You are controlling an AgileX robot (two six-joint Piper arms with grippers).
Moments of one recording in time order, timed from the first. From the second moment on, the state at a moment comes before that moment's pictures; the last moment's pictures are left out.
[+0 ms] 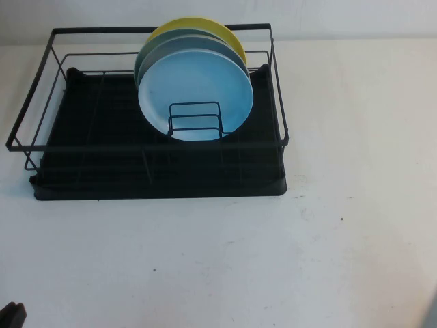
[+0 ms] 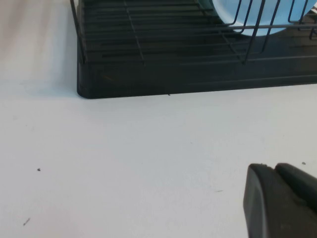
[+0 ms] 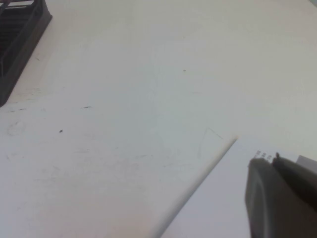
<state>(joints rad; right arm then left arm) 0.01 -0.01 0.03 0.01 0.35 0.06 -0.23 -0.01 0.02 -0.03 0.35 0.08</state>
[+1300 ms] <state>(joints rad) 0.01 -0.01 0.03 0.01 0.35 0.06 -0.23 -0.01 0.03 -0.34 -0.19 -0.23</state>
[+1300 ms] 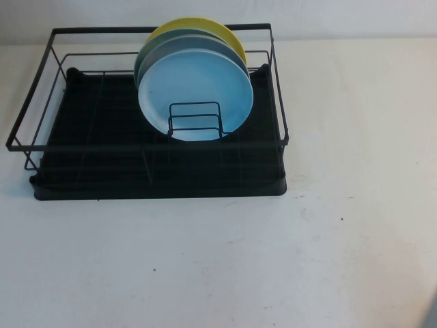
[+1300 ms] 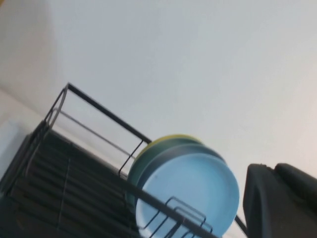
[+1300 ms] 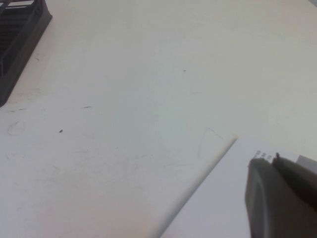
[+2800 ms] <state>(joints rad) 0.01 -0.01 0.03 0.01 0.35 0.06 -0.23 1.61 -1.86 -0.45 1.15 0.83</state>
